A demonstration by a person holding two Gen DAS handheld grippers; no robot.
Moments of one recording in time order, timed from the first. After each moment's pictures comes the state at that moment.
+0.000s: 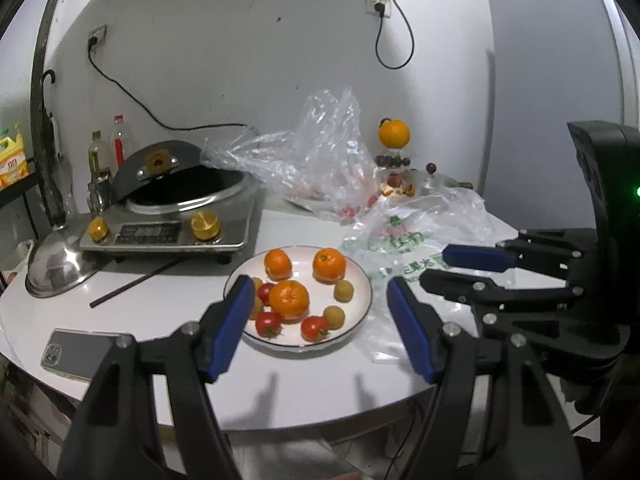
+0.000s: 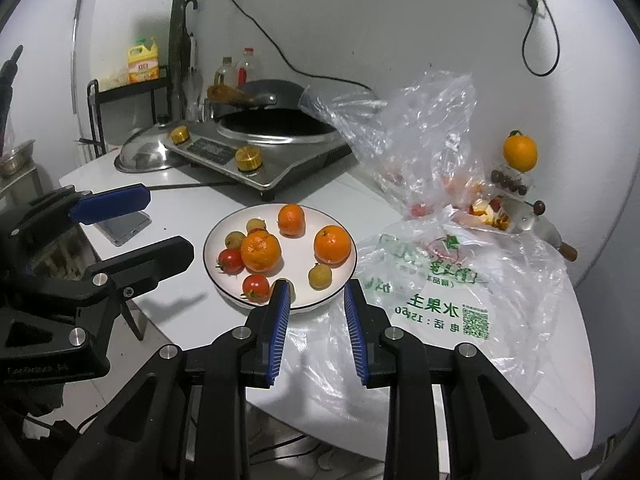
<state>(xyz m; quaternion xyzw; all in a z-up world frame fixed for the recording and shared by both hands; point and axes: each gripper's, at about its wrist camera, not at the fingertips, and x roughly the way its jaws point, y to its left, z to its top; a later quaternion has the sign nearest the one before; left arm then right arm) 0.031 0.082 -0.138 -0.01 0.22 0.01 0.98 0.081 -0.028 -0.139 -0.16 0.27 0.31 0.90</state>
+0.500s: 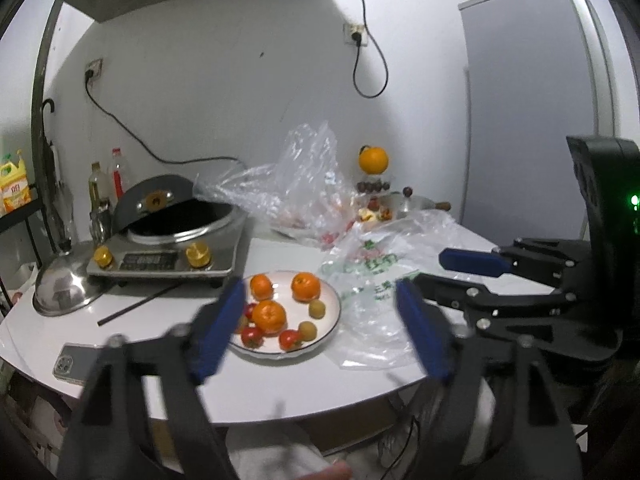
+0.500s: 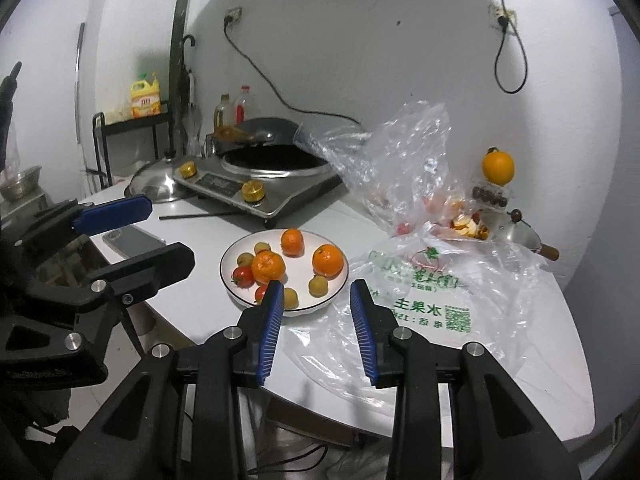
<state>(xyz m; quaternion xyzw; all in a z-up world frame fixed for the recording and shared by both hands) -0.010 0.047 -0.108 0.00 0.17 0.00 0.99 0.040 -0.066 -0.114 -0.12 0.22 0.30 0.92</state>
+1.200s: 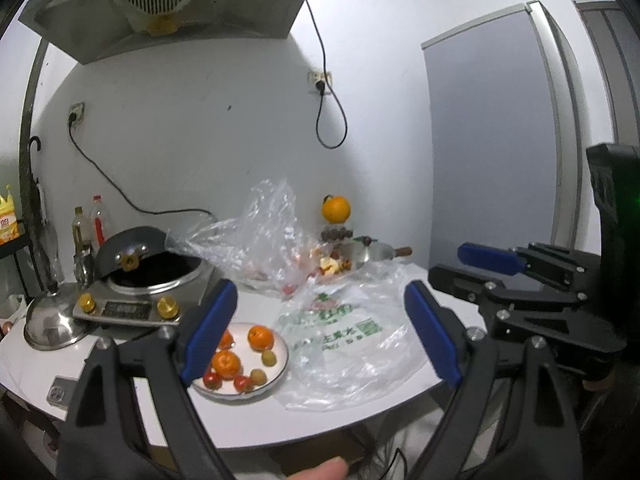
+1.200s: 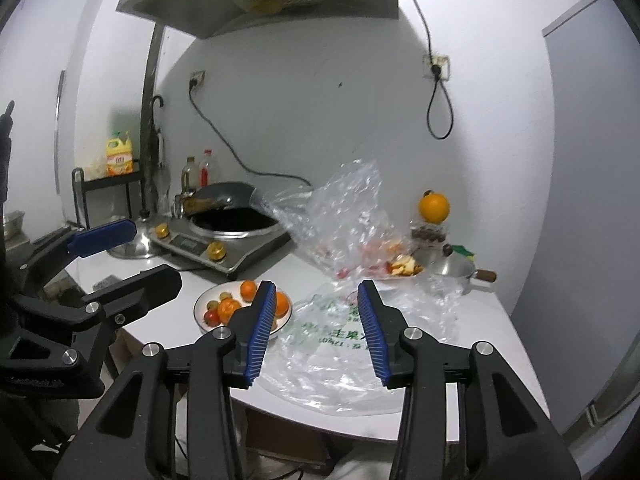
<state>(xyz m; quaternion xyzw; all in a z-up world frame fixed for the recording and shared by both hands) -0.035 -0.009 -0.053 0.01 0.10 -0.04 0.99 -0.005 -0.147 -0.057 -0.07 0.13 0.24 0.96</state>
